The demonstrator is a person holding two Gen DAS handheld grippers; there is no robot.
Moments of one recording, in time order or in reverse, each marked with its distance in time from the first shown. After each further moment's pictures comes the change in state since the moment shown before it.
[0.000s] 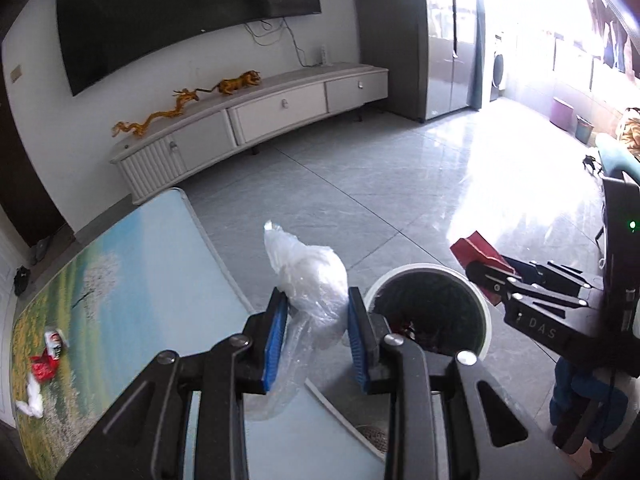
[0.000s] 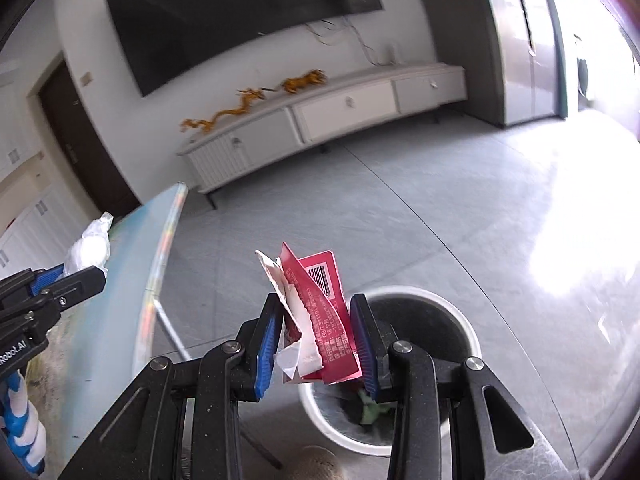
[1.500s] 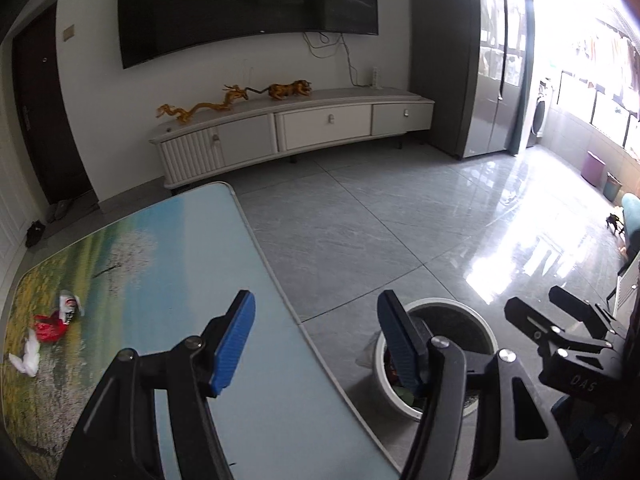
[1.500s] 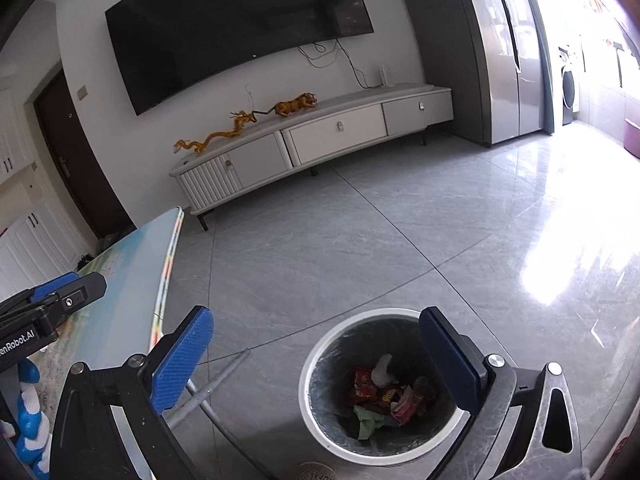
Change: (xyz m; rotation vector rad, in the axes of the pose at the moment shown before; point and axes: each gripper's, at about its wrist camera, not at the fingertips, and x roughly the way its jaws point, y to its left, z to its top) left arm -0.026 0.052 -0.006 -0.203 -0.089 0.125; right arm -0.031 0.021 0.012 -0.025 -0.109 -0.015
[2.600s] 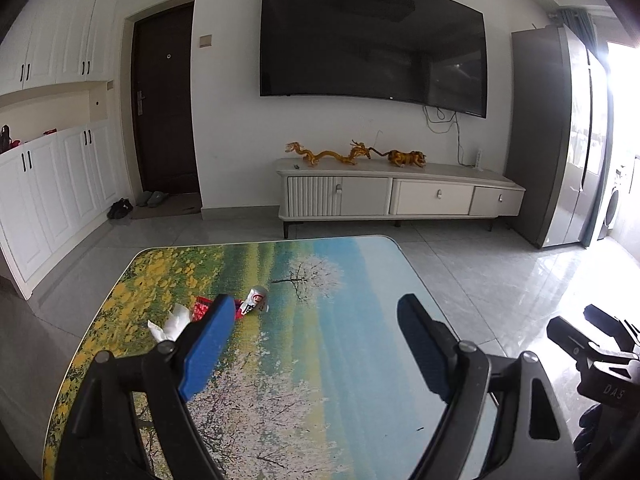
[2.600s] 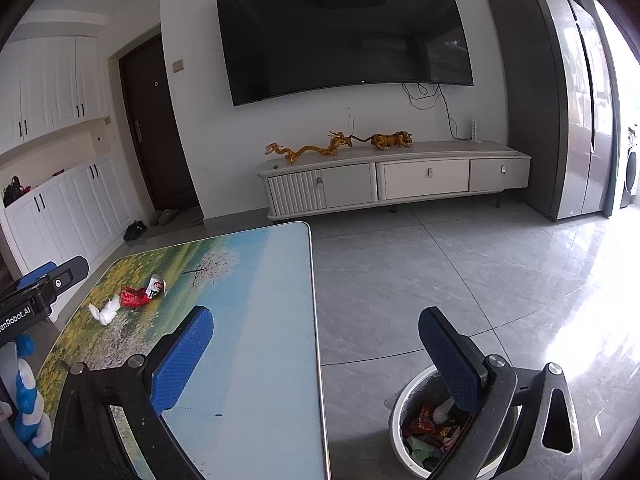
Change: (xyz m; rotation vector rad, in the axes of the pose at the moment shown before) left arm -0.129 0.145 -0.039 -0.240 -0.216 0.270; right arm -0.036 0.145 0.004 -0.256 -0.079 0.168
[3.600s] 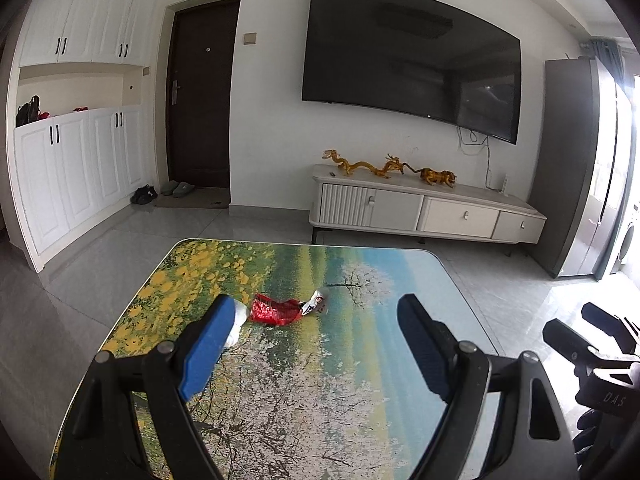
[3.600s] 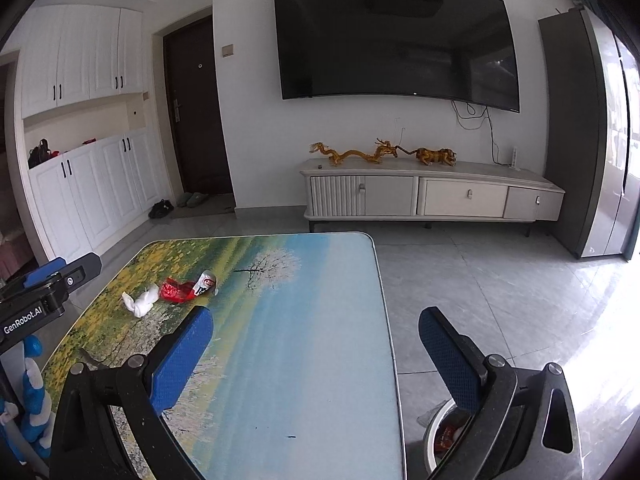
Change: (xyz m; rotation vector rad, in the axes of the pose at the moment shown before) left arm -0.013 0.074 -0.008 -0.108 -0.026 0.067; right arm 0.013 0.081 0.012 -0.135 0.007 0.080
